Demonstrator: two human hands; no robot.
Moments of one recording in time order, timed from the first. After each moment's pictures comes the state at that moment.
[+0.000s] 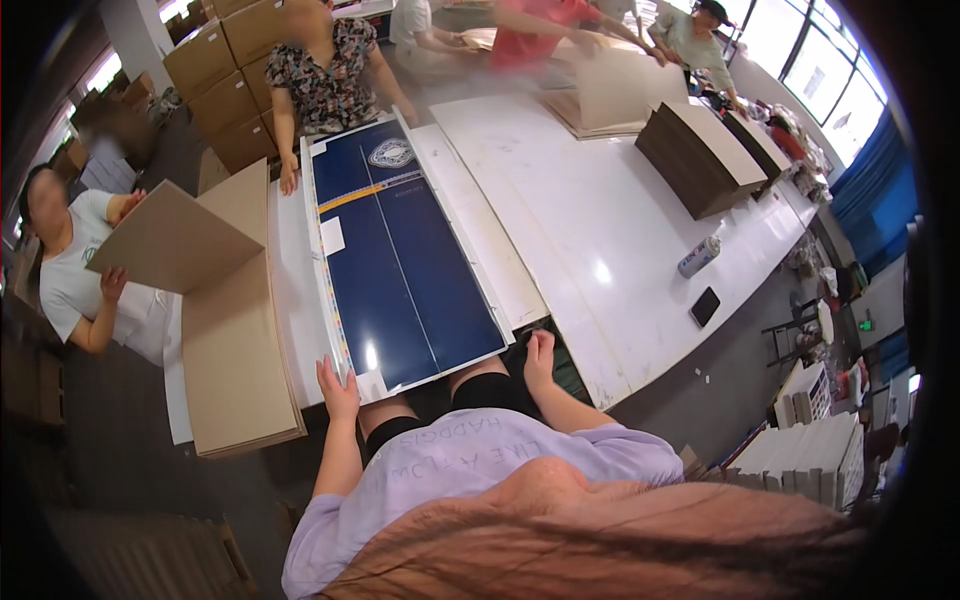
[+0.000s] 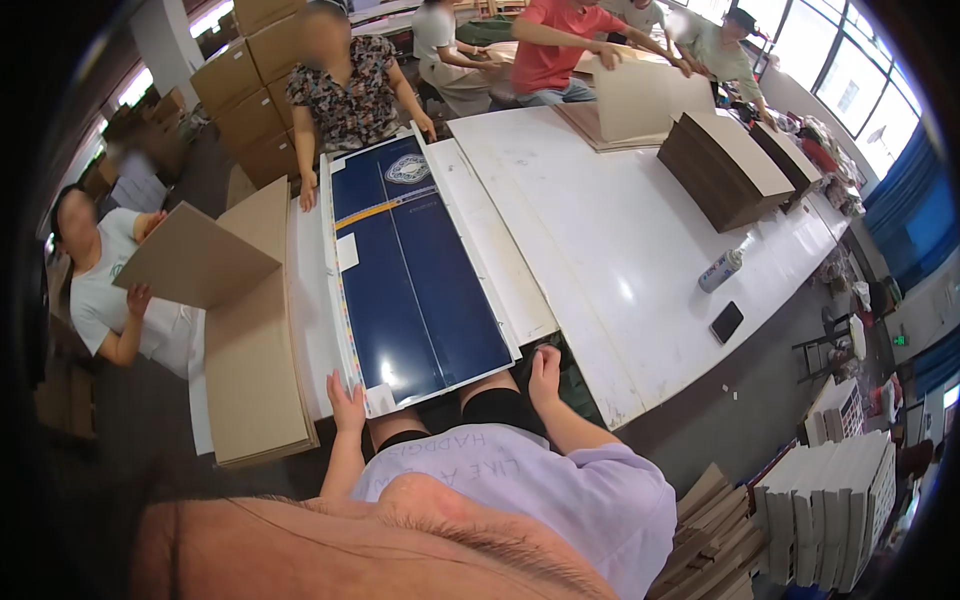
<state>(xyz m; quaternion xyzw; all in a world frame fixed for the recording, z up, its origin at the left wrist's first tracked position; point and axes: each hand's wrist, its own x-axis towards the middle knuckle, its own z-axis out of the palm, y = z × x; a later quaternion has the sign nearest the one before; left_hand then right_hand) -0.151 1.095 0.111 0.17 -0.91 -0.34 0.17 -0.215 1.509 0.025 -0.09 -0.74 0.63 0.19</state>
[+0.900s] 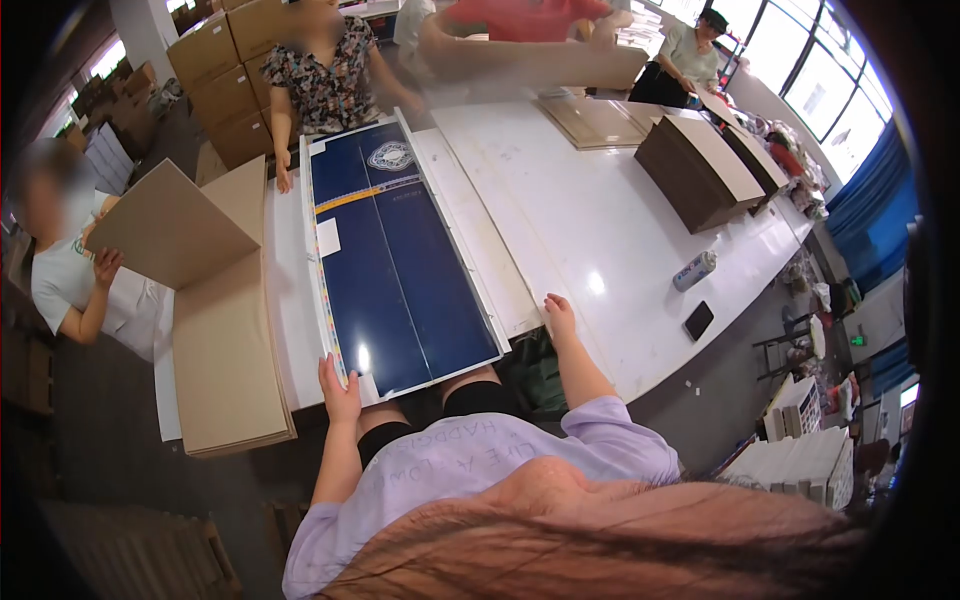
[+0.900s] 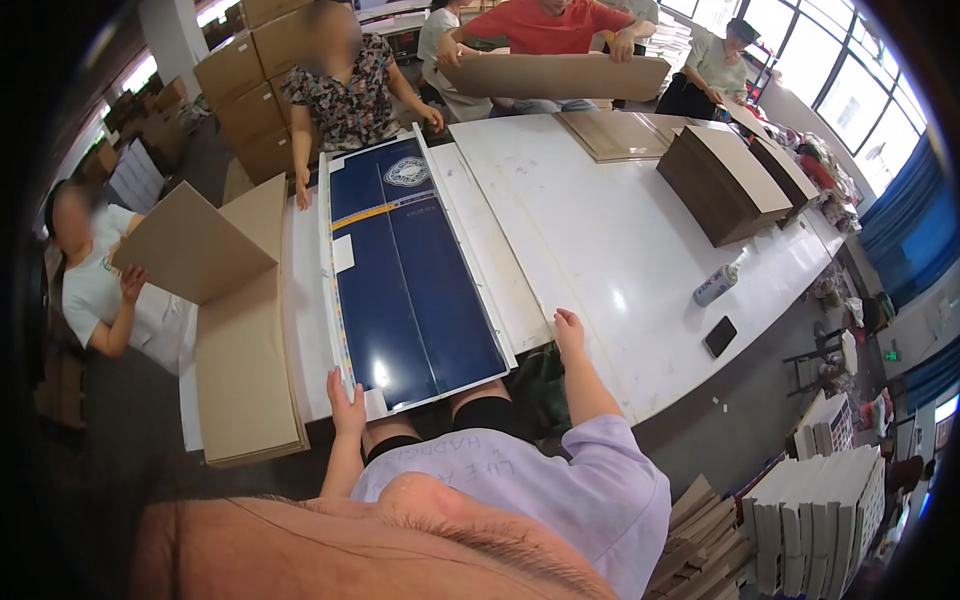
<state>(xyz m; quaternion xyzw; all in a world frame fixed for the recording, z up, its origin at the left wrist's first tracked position) -0.158 1.117 0.119 0.12 -0.91 -0.34 0.20 -0.346 1.597 -0.004 -0.19 -0.67 0.71 0.03</state>
